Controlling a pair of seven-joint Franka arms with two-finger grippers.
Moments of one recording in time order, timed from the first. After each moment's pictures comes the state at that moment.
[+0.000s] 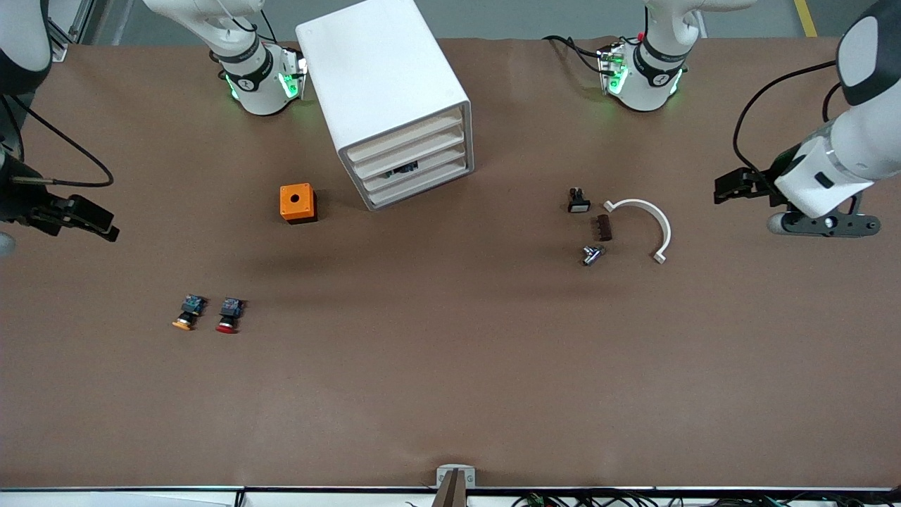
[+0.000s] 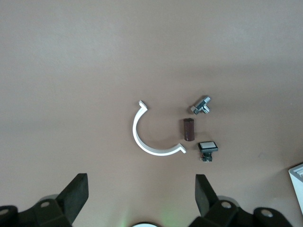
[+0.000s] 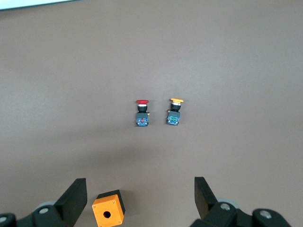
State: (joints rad) left arm -0.06 0.03 -0.01 -1.71 -0.04 1.60 0.00; right arm 0.01 0.06 -0.05 -1.58 0.01 1.70 0.08
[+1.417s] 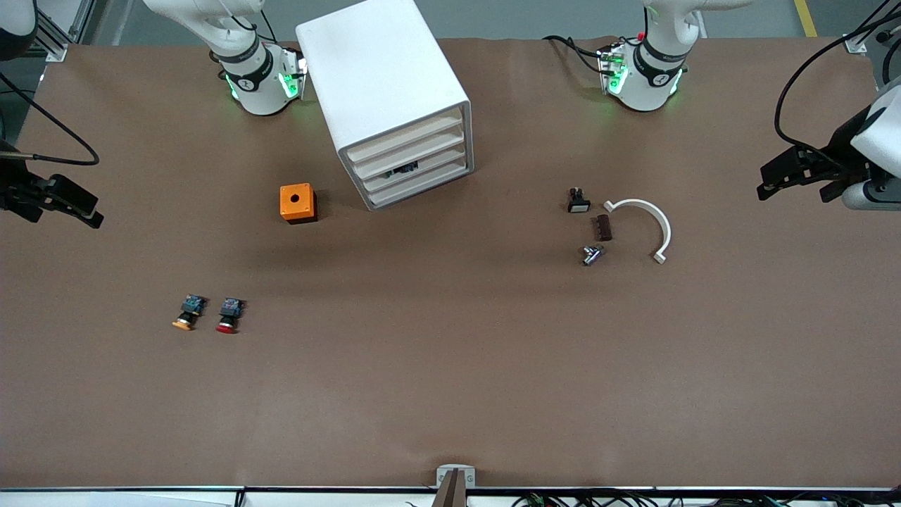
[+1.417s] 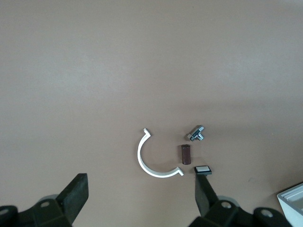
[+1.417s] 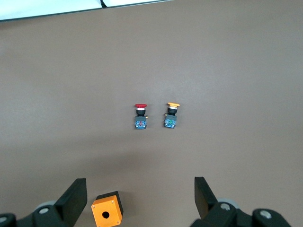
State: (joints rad) left arm -0.01 0.00 -0.05 -1.58 -0.04 1.60 -0.02; right arm 0.01 0.02 -0.05 -1.59 0.00 1.71 0.08
